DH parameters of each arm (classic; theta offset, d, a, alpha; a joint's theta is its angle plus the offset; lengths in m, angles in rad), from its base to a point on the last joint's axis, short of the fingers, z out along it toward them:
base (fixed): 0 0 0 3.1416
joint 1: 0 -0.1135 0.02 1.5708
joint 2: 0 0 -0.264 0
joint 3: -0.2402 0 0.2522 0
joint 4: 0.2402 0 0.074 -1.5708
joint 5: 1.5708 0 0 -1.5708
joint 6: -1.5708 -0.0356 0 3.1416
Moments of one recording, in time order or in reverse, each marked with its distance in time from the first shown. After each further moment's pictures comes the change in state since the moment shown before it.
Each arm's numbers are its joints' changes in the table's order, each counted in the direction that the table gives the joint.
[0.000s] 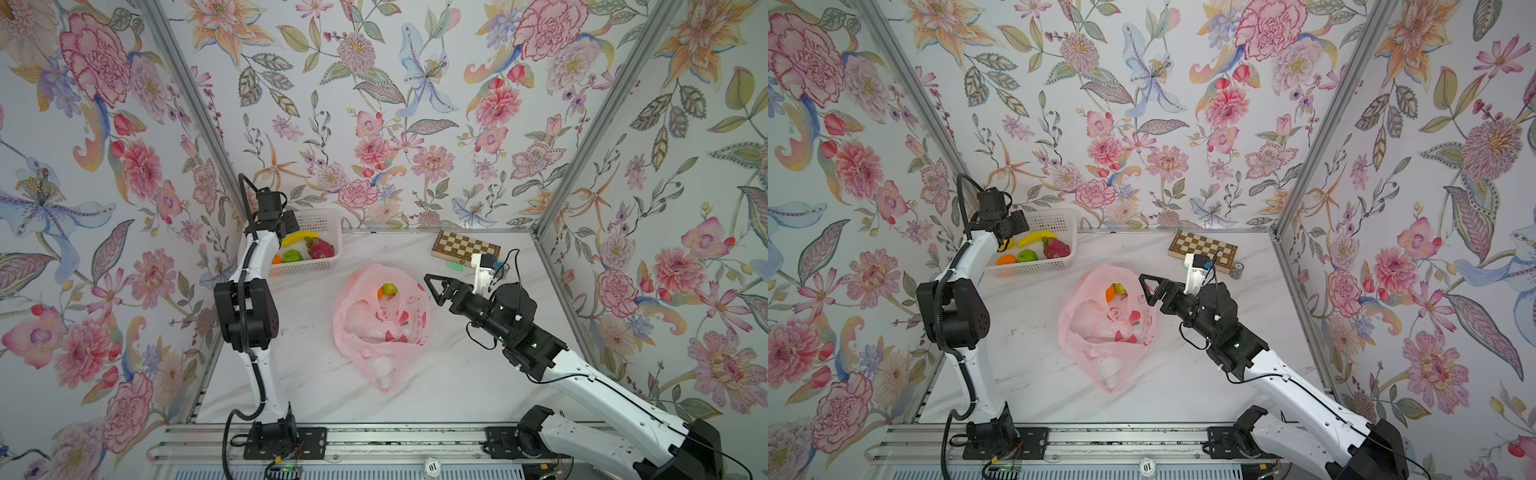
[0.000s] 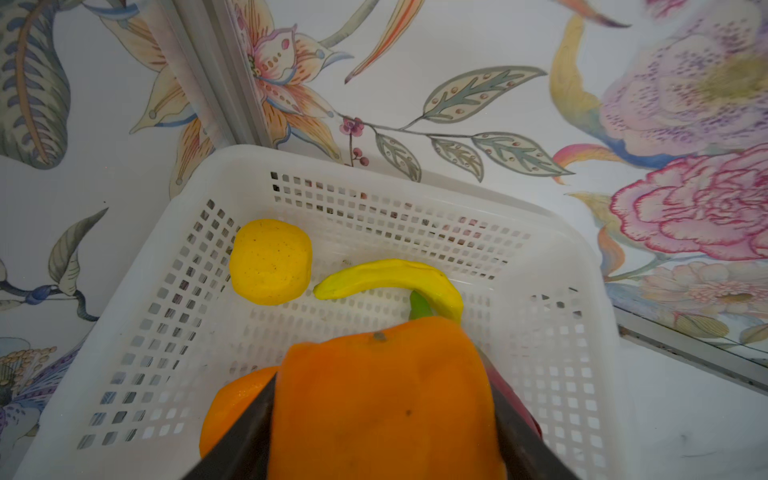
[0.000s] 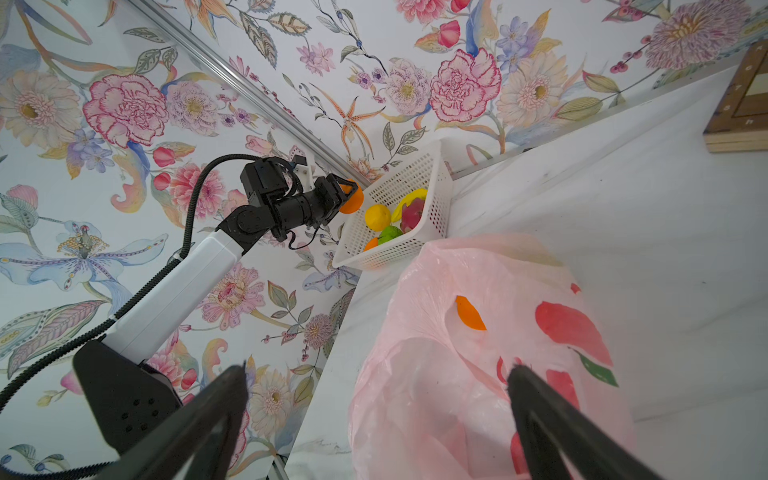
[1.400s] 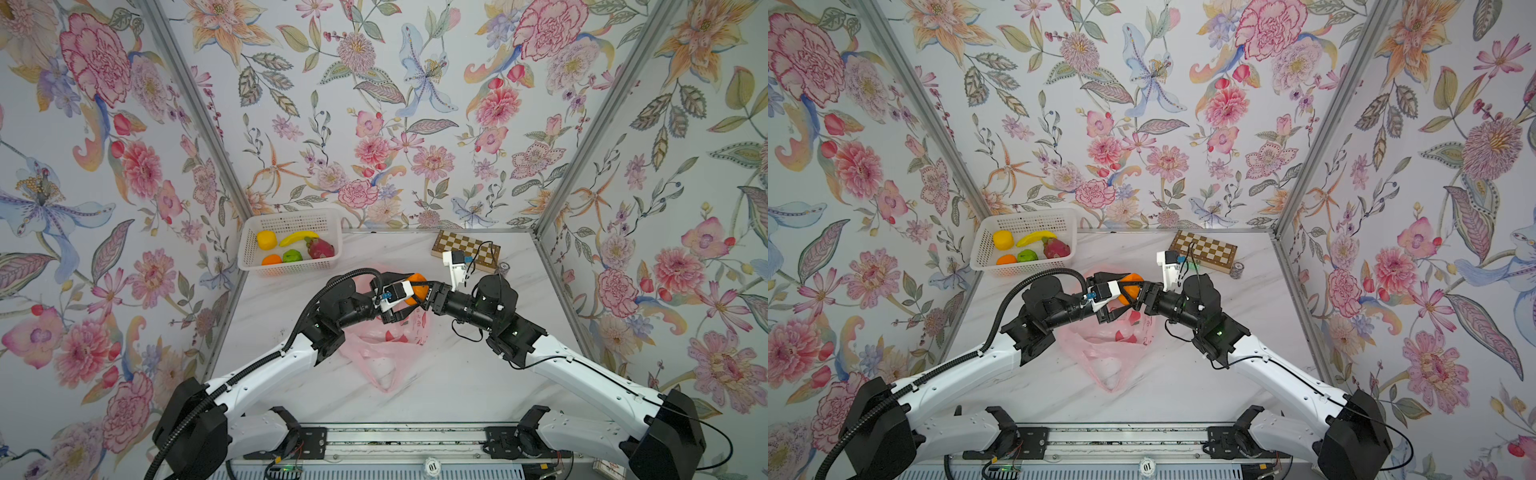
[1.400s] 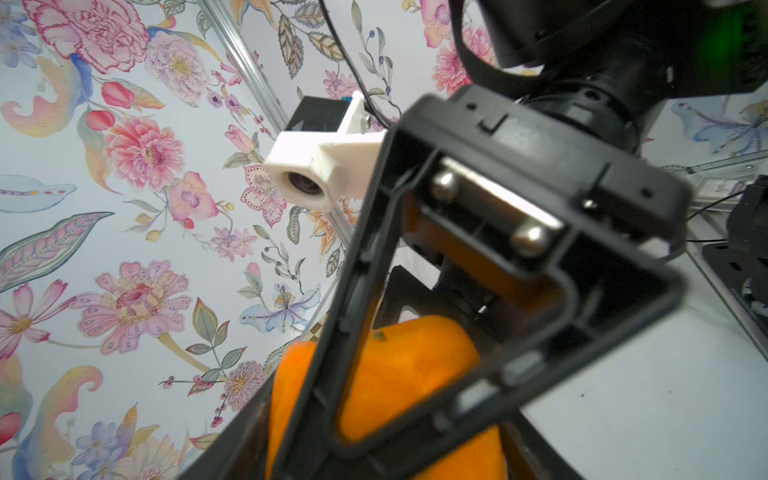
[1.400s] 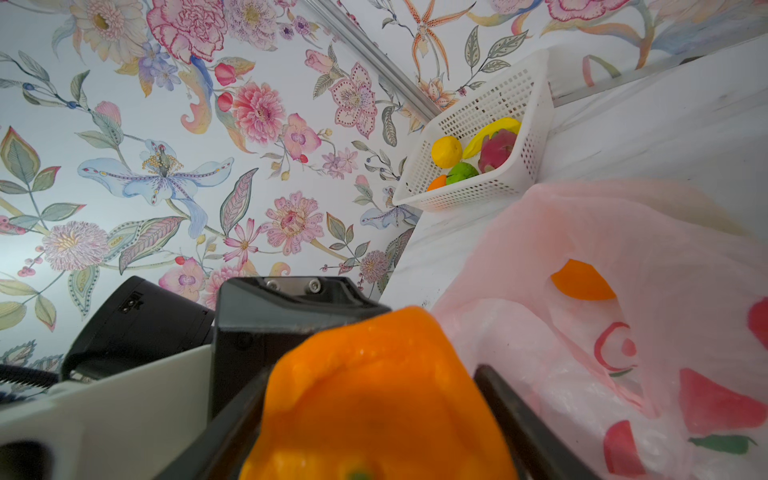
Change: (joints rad) left arm 0.818 -0.922 1.139 -0.860 0.541 -0.719; right arm -0.041 0.148 -0.067 -0.104 -0.261 -0.024
